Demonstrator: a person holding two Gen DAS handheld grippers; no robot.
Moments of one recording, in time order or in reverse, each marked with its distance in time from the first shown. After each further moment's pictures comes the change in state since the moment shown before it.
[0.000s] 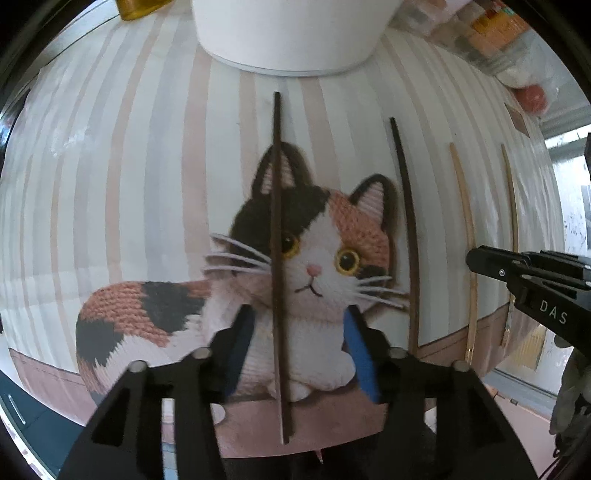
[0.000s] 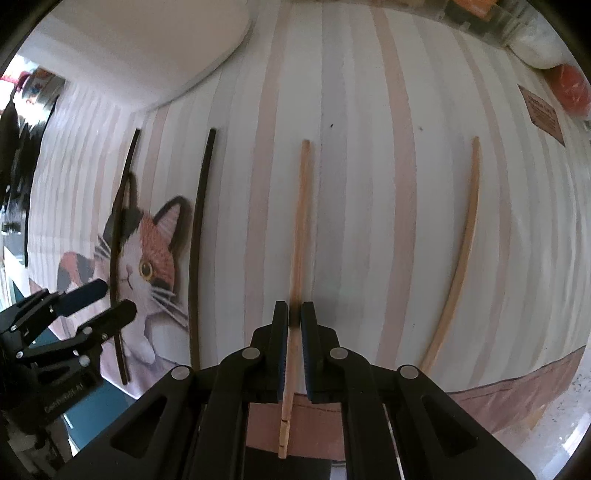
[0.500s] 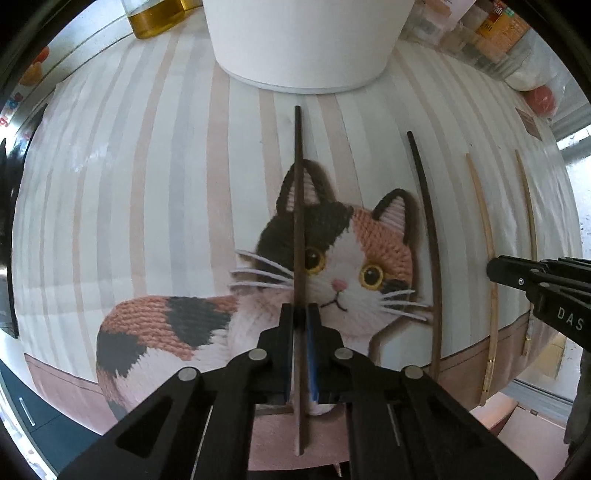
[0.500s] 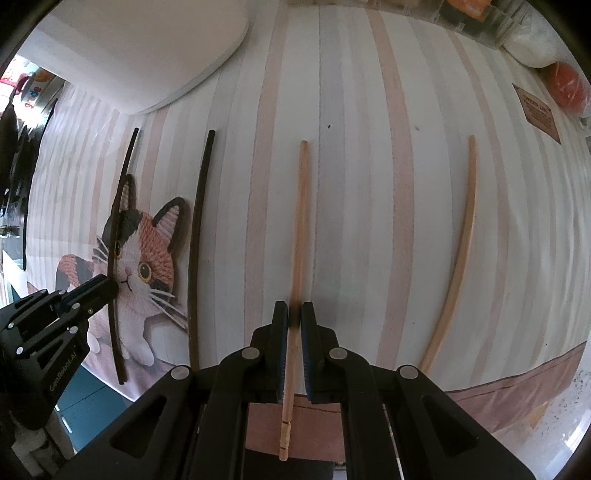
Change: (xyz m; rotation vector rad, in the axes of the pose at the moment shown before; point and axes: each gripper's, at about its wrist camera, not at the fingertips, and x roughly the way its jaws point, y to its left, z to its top) left arm -0.004 -0.002 -0.003 -0.003 -0.064 0.082; right arm 0.011 0.007 -0.010 0.016 -0.025 -0.004
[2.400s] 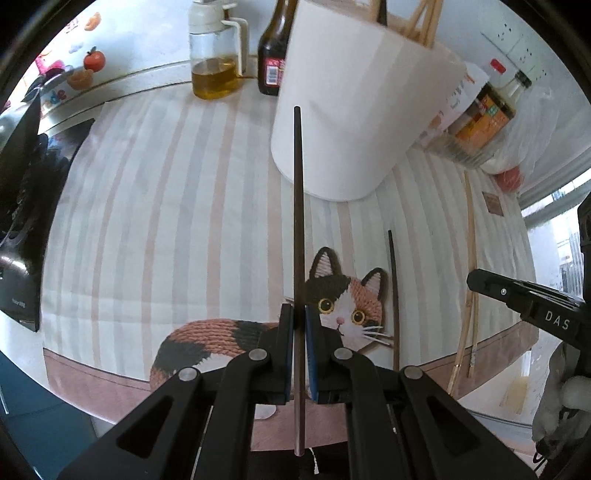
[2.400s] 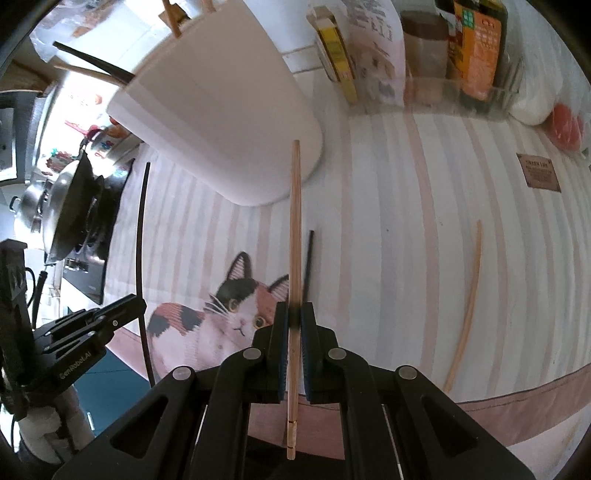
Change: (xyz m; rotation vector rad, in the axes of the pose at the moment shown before) left arm -0.116 0.067 -0.010 -0.109 -0.204 -0.091; right arm -0.112 0.017 -0.012 0.001 -0.259 0.236
